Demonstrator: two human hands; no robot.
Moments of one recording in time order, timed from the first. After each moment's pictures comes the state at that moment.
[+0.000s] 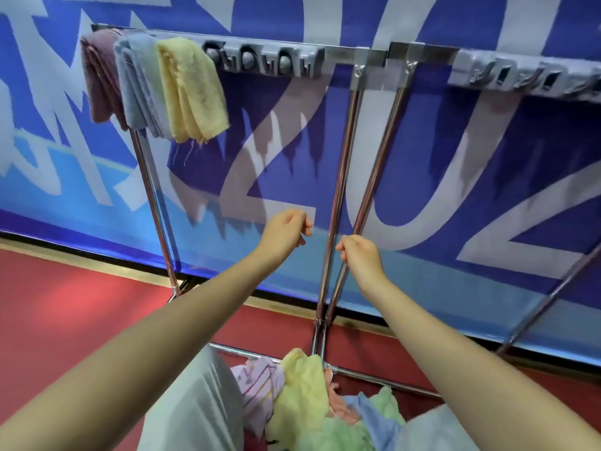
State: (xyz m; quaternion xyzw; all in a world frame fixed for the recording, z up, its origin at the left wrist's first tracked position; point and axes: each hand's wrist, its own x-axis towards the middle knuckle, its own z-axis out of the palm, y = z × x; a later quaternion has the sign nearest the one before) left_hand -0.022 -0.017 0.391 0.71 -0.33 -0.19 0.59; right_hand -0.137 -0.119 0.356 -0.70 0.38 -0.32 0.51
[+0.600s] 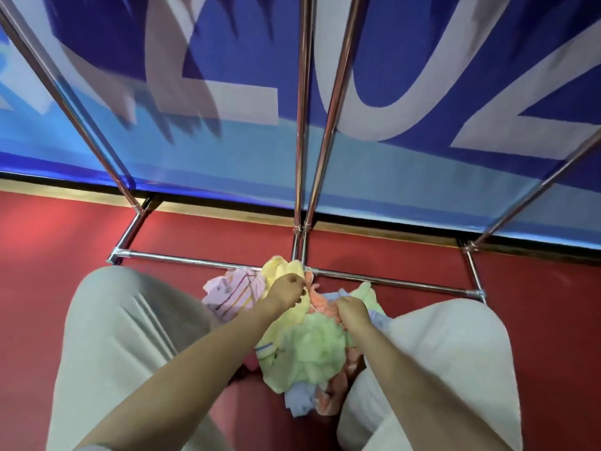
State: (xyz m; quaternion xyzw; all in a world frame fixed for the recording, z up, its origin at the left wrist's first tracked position) left_hand -0.126 -0.021 0.085 0.78 -0.20 -0.47 0.37; right_hand -0.266 -0.095 0.069 -0.57 0.58 -0.03 0.57
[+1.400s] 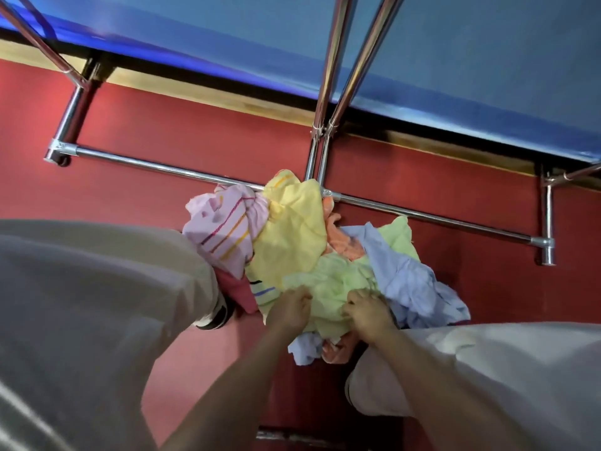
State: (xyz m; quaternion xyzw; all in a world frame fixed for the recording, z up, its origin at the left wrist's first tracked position) left_hand -0.163 0.034 -0.124 0.81 -0.29 -0.48 0.19; right_hand -0.309 -0.099 -0.129 -0.91 0.23 0.30 0.16
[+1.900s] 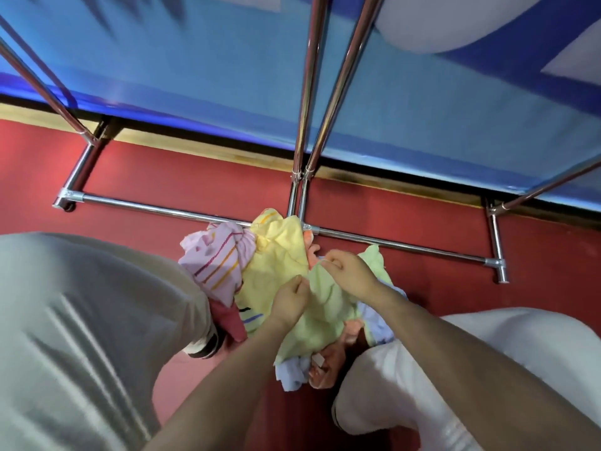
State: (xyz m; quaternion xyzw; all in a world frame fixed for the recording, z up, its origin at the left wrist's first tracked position) left_hand -0.151 -0.019 -0.039 0.77 -0.18 -0.46 0.41; right_hand -0.228 -0.157 -0.006 -0.81 0.39 0.06 0.43
